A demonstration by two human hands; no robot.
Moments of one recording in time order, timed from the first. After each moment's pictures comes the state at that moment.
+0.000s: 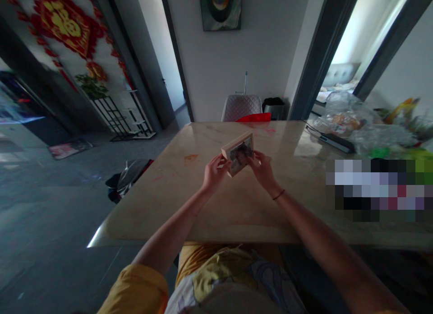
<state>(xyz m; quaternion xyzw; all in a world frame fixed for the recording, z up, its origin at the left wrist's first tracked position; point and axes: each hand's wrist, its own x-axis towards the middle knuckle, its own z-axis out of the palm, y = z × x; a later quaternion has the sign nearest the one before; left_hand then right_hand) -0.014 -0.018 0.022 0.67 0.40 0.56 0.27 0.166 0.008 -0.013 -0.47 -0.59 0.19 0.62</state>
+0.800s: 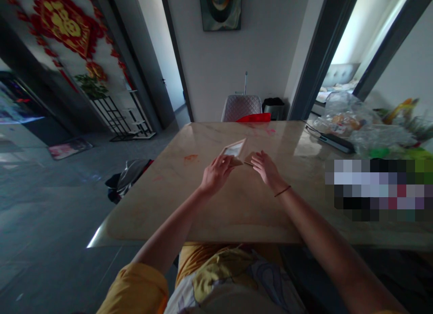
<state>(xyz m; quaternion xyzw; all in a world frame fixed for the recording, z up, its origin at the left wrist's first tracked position) -0.022 -0.023 0.028 0.82 0.39 0.40 -0.14 0.186 0.017 -0.018 -0.45 -0.42 0.50 0.60</state>
